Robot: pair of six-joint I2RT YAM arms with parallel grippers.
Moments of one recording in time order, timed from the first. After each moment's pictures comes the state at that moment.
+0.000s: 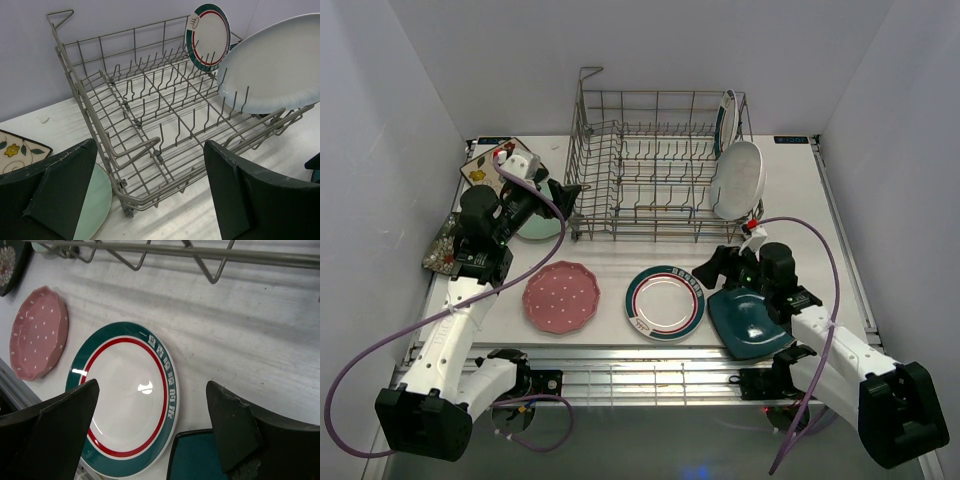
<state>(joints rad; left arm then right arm) -0.16 0.97 0.90 0.10 0.39 -0.02 0.36 0.91 0.32 0.16 -0.36 0.44</state>
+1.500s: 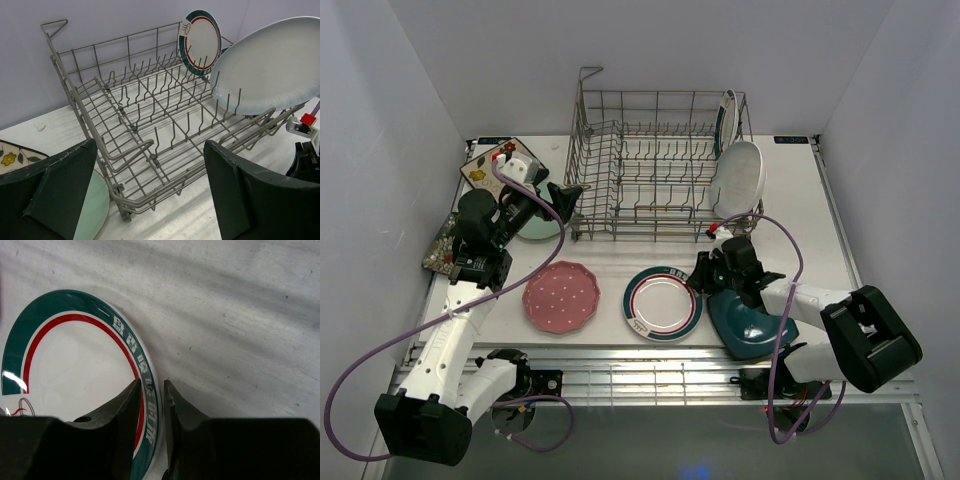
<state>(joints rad) -0.16 0.95 0.88 0.13 0.43 -0.02 0.54 1.33 0.43 0.22 -0.25 0.36</state>
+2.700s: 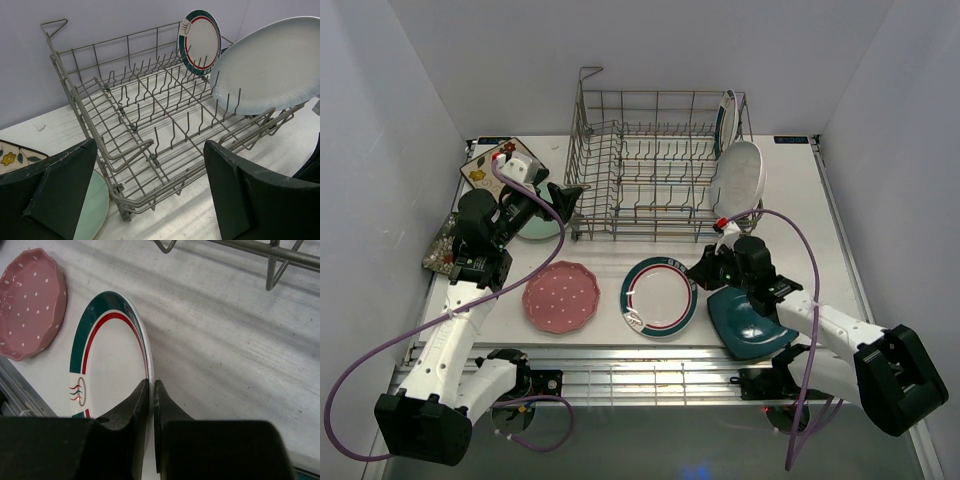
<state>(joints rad) -0.16 0.95 0.88 0.13 0.43 -0.02 0.55 1.11 0.42 0.18 -0.28 0.37</state>
